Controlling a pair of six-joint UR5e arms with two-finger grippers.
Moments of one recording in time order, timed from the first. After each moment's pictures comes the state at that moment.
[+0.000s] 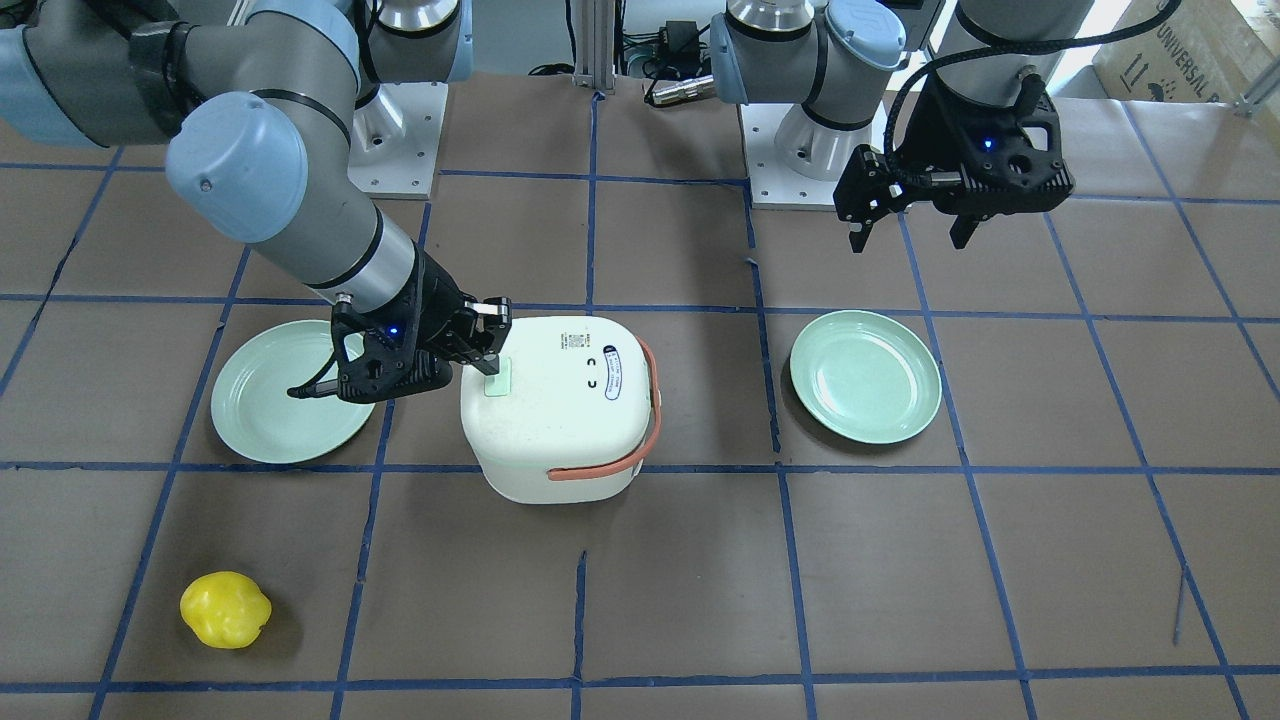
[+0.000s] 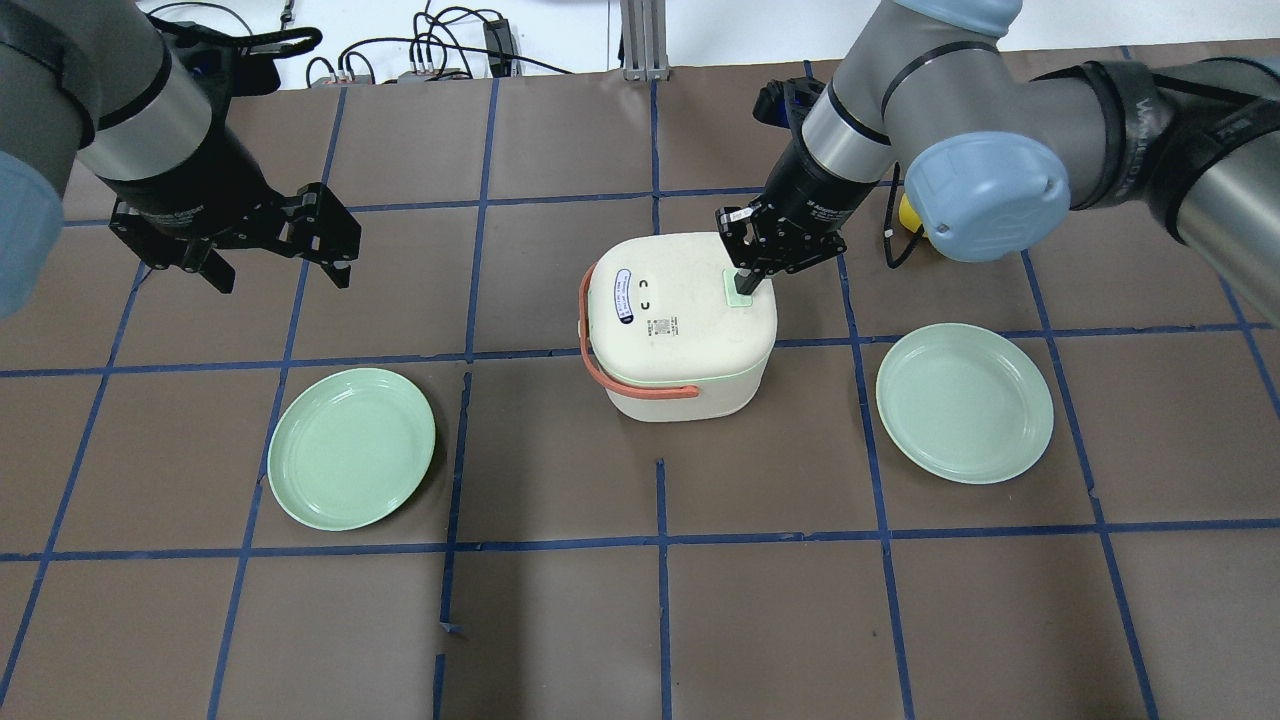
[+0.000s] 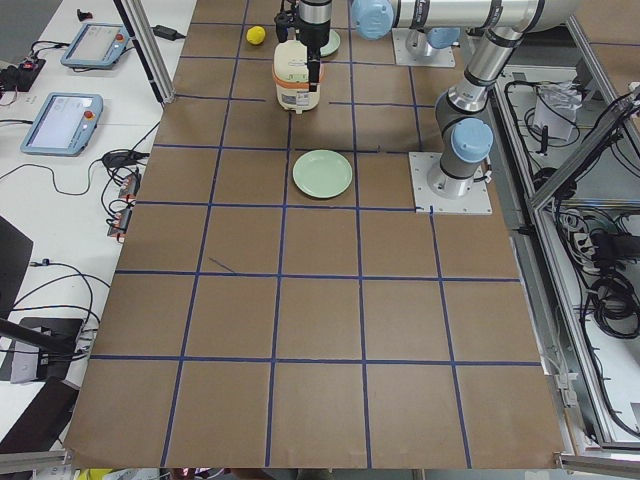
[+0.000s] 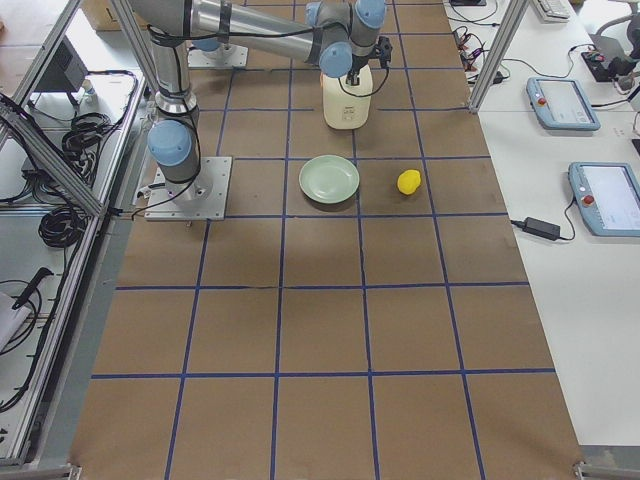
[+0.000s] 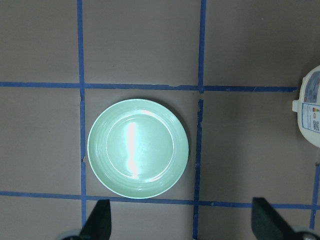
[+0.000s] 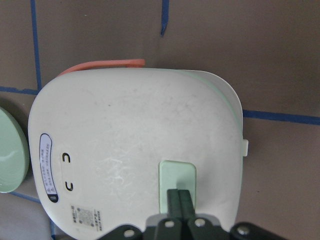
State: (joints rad) left arm -1.51 -1.48 -1.67 -1.53 1.62 0.03; right arm 1.66 -1.35 1.68 -1.84 -1.20 0.01
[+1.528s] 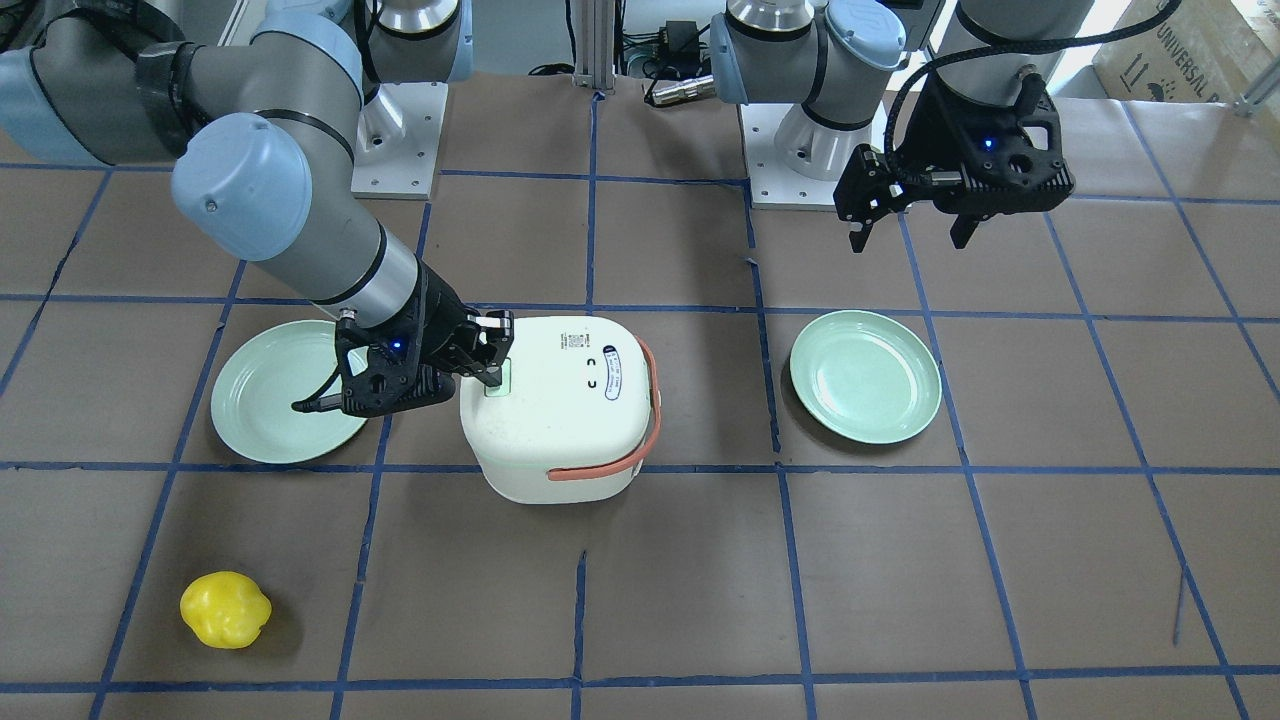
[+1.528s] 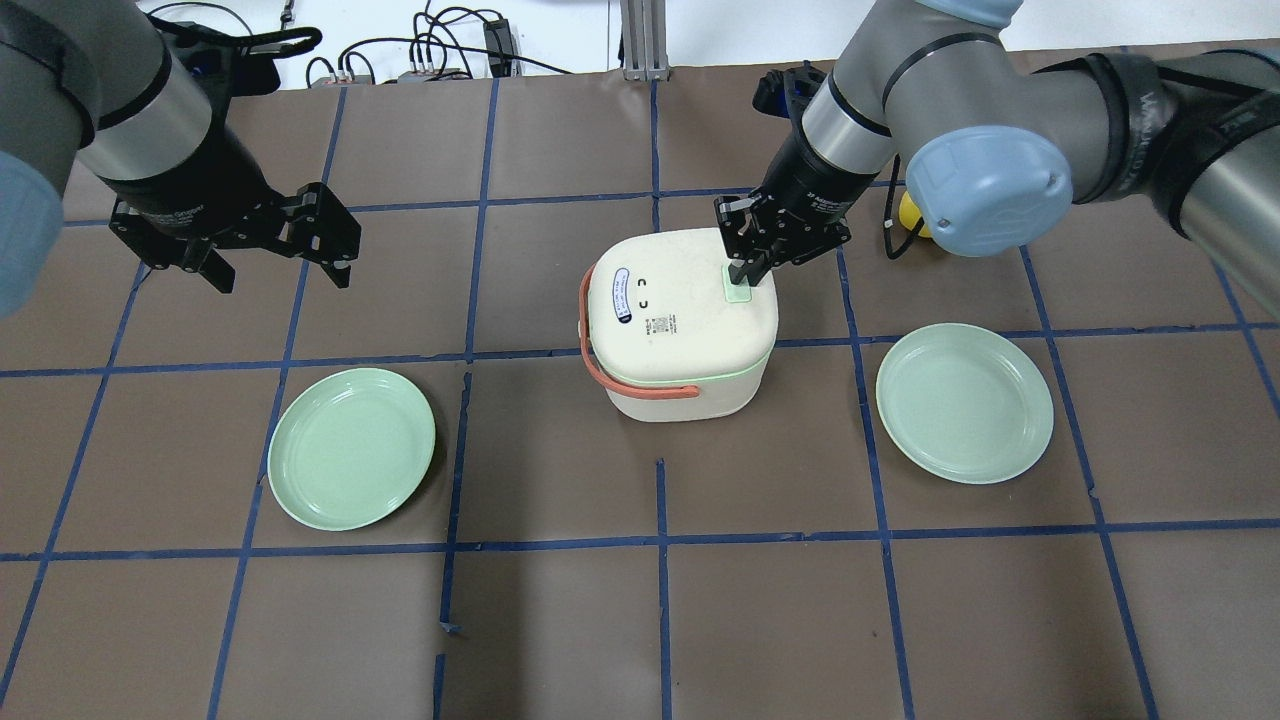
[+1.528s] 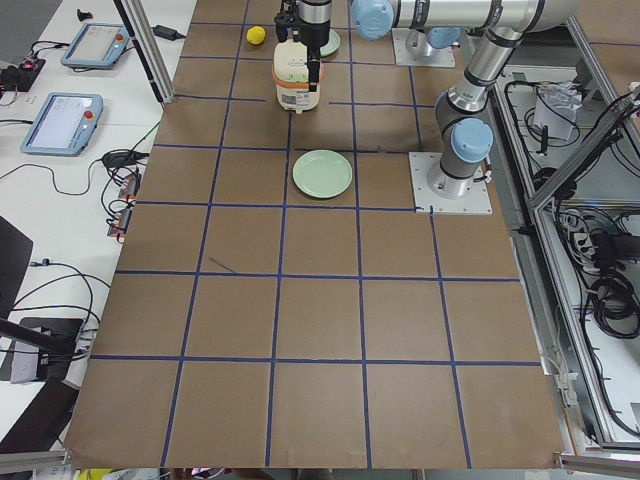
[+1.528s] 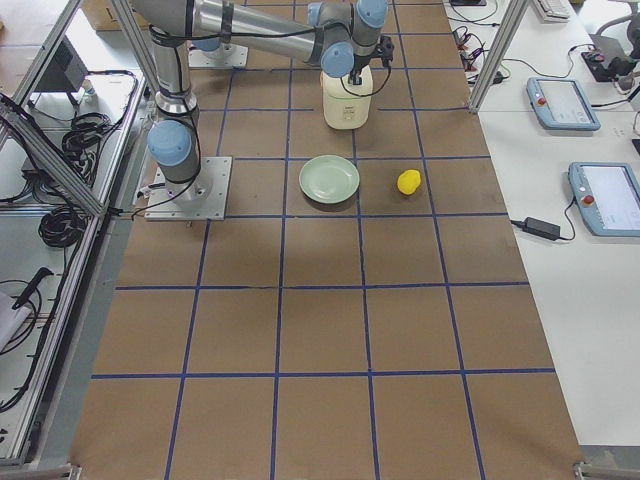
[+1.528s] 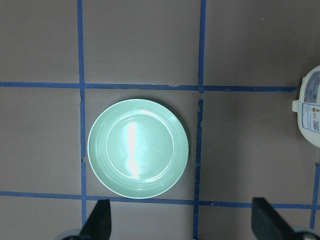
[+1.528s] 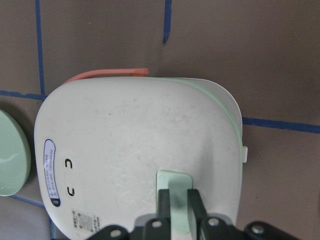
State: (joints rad) left arm -1.51 -1.48 -1.67 -1.53 1.62 0.03; right arm 1.66 -1.37 1.66 -1.84 -1.21 0.00
